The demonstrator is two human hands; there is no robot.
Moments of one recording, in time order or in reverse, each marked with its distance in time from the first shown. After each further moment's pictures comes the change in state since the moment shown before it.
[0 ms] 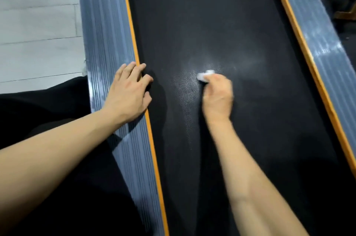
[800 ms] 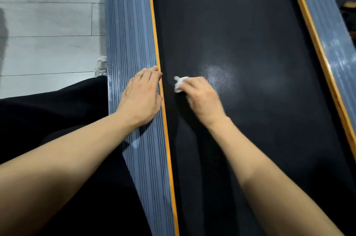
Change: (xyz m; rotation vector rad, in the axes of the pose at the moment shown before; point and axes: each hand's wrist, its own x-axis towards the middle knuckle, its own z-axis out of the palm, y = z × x) left_hand 0.002 -0.010 -0.013 -0.265 -0.036 -0.183; right_hand 0.014 -0.039 0.053 0.124 -0.489 -0.444
